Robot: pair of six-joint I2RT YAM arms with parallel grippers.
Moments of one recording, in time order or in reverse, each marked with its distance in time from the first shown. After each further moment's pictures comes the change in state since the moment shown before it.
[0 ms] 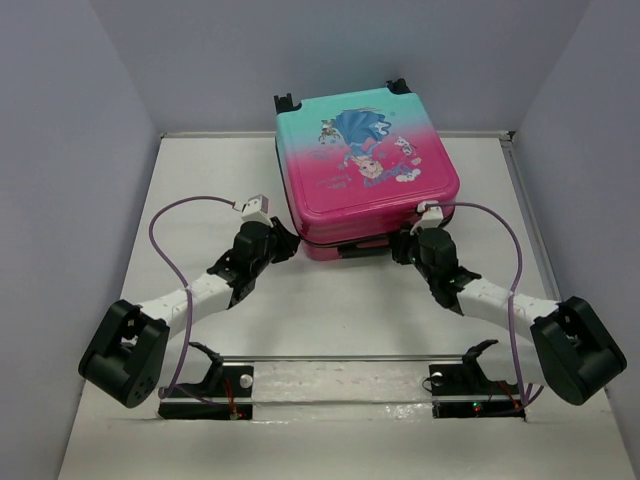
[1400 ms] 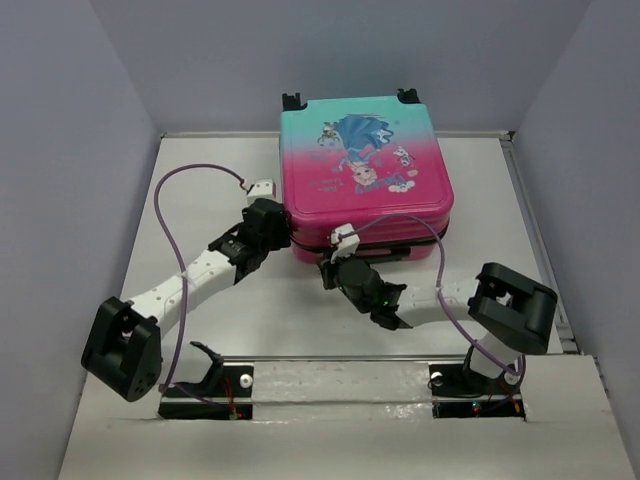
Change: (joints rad) left arm -0.048 0.032 0.300 -0.502 -0.267 0.222; right arm 0.581 0.418 0.261 0.236 0.252 -0.011
